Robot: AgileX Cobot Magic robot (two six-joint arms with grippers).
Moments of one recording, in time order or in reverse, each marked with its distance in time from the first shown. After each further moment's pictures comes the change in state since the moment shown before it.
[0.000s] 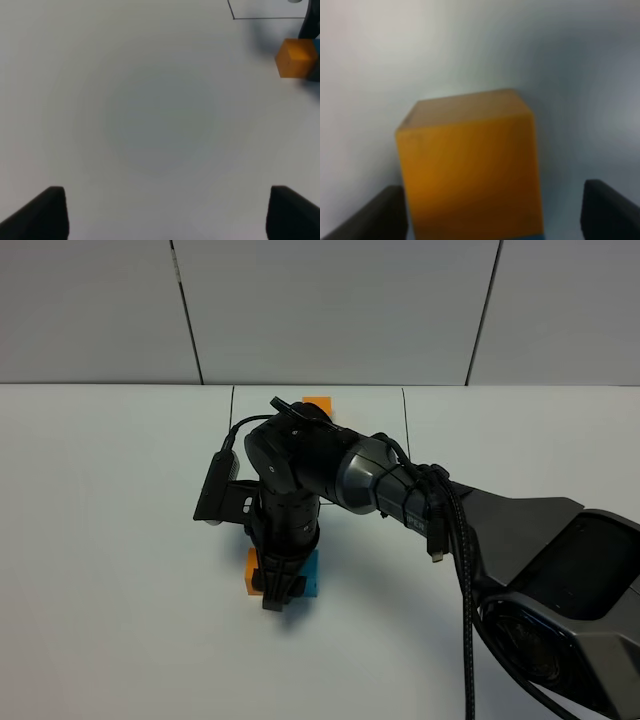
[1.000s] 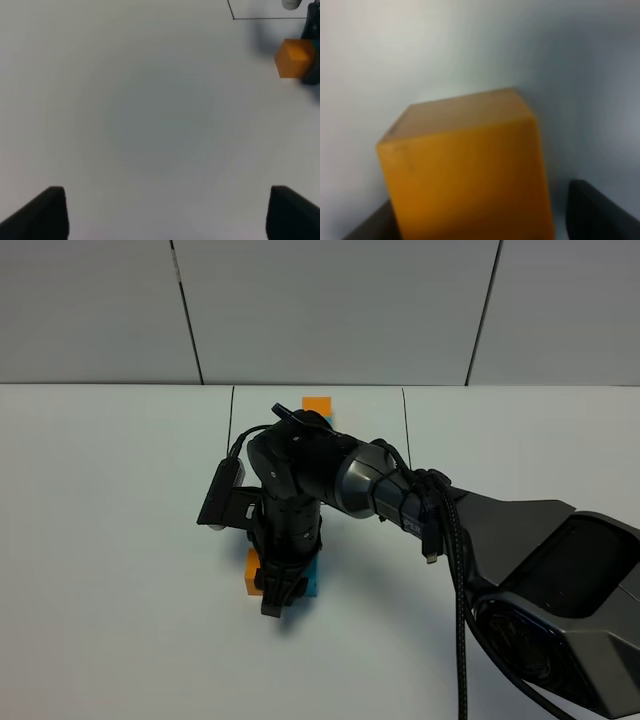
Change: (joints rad) left arm 0.000 0.000 0.000 0.000 0.000 0.000; right arm -0.008 0.032 -0.006 0.022 0.007 0.027
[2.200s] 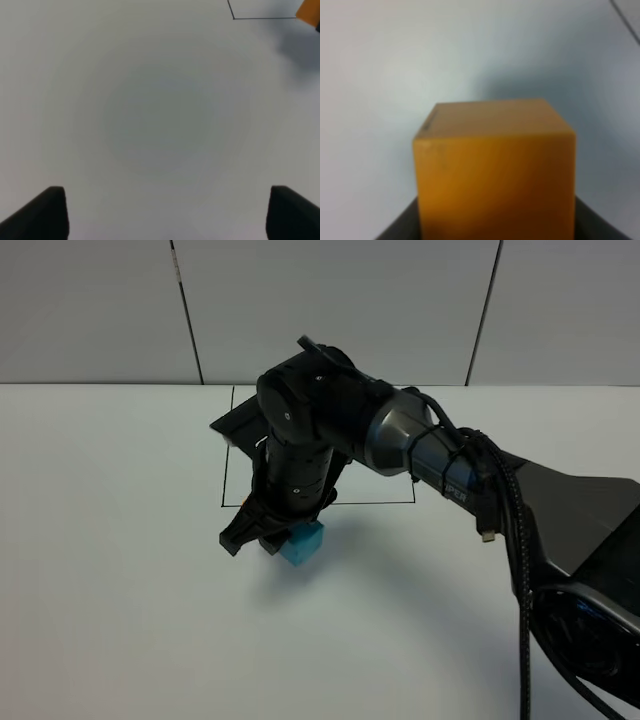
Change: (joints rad) left arm 0.000 0.000 0.000 0.000 0.000 0.000; right arm -0.015 -0.160 -0.003 0.012 0.060 0.575
